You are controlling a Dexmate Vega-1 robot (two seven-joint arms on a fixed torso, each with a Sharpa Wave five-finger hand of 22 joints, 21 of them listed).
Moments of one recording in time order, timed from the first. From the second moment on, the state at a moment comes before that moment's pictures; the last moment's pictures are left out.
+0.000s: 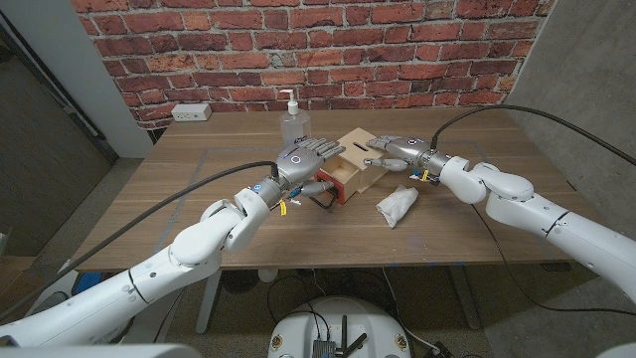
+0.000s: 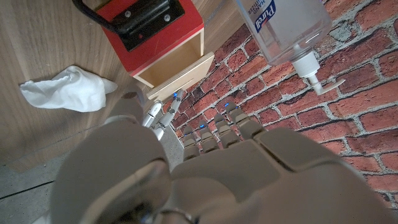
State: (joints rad) left arm 1.02 0.90 0.61 -2.16 1.10 0.22 0.08; left_hand 0.65 0.05 0.37 -0.18 0.18 0.07 -0.15 0.18 0.18 0.09 -0.13 0.18 0.18 0.09 -0.04 0.17 0.16 0.16 -0.04 0.17 0.16; right arm -0.71 -0.90 -0.65 -1.69 -0.66 0.12 0.01; right_hand 0.03 0.08 0.36 0.12 0.24 0.09 -0.04 0.18 0.17 0.13 -0.07 0.18 0.18 0.02 -0.03 0.21 0.23 0.13 -0.04 0.18 0.16
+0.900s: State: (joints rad) left arm 0.98 0.87 0.64 -2.09 1.19 0.15 0.11; left_hand 0.70 0.04 0.37 -0.18 0.19 0.09 -0.13 0.20 0.18 0.09 -0.13 0.19 0.18 0.09 -0.04 0.17 0.16 0.16 -0.04 0.18 0.16; right arm -0.71 -0.90 -0.66 -1.70 -0.68 0.13 0.02; right_hand 0.02 0.07 0.36 0.12 0.24 0.09 -0.04 0.18 0.17 0.13 -0.07 0.18 0.17 0.02 -0.03 0.21 0.23 0.13 -0.04 0.18 0.16
